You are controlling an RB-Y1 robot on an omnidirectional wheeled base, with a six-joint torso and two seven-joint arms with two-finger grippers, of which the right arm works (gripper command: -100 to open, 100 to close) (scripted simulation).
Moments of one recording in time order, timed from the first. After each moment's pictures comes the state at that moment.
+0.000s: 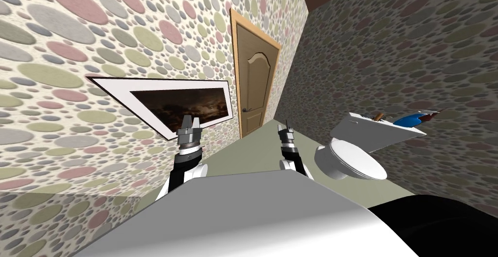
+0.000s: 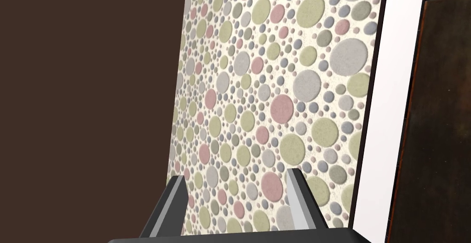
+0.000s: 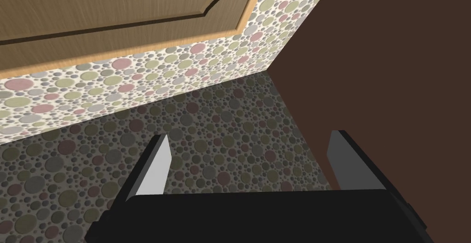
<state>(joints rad) 0.45 -0.08 -0.01 -2.05 -0.07 -0.48 -0.06</state>
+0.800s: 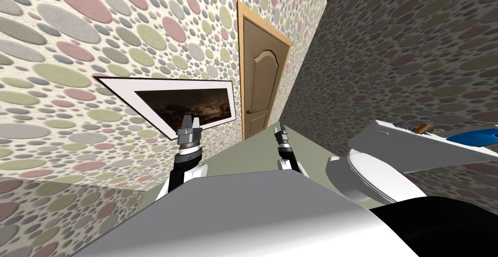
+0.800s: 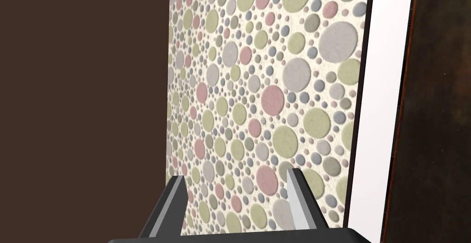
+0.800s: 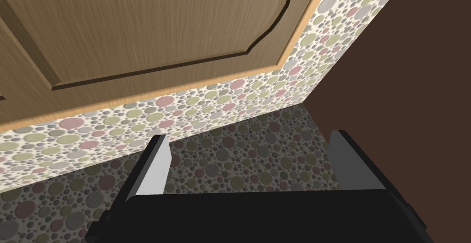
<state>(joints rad) 0.37 -0.13 0.00 -1.86 -0.07 -0.52 -0.09</state>
